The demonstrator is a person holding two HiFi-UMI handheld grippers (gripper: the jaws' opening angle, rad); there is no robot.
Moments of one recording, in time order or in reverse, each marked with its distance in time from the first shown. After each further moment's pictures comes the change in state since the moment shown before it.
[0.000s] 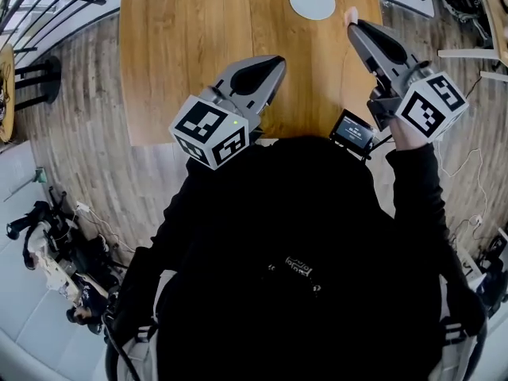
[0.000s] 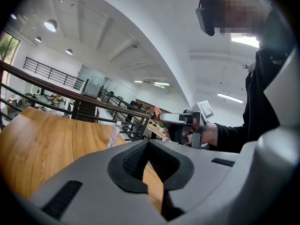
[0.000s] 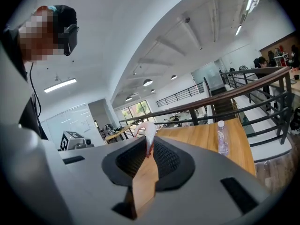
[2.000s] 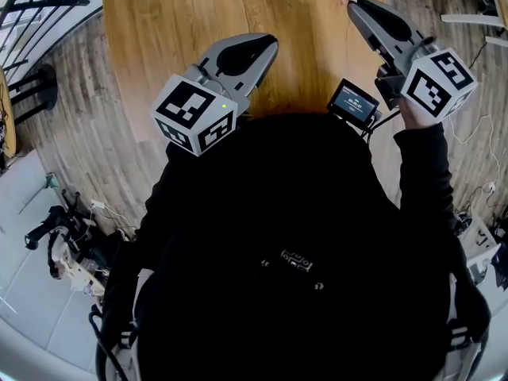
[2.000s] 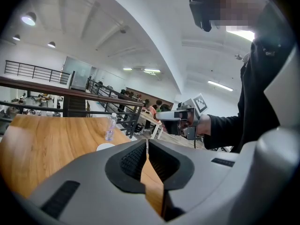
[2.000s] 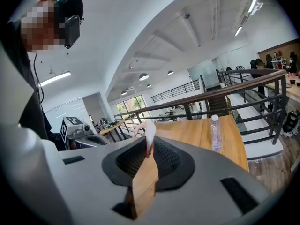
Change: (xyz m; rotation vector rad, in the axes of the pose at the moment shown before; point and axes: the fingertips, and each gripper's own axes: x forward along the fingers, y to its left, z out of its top) left arm 0.005 0.008 0.002 0.095 0.178 -0.109; right arm 0.000 -0.018 -0.015 -0.016 0.065 -0.069
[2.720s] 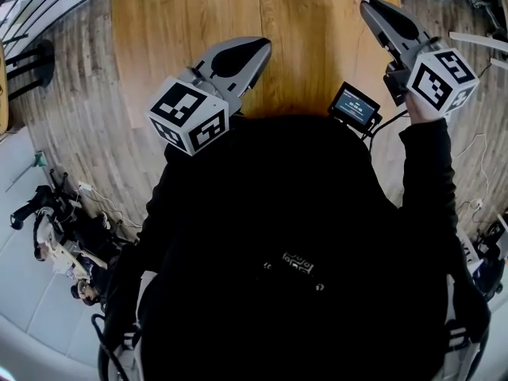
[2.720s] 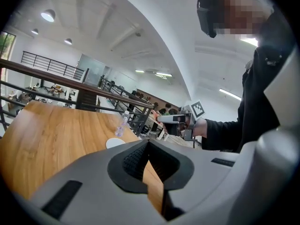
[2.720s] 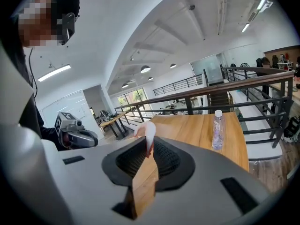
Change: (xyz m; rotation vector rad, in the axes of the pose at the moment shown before) left arm -0.020 0.006 -0.025 -0.120 -0.041 0.091; right arm 0.009 -0.026 -0.021 -0.035 0.086 0.001
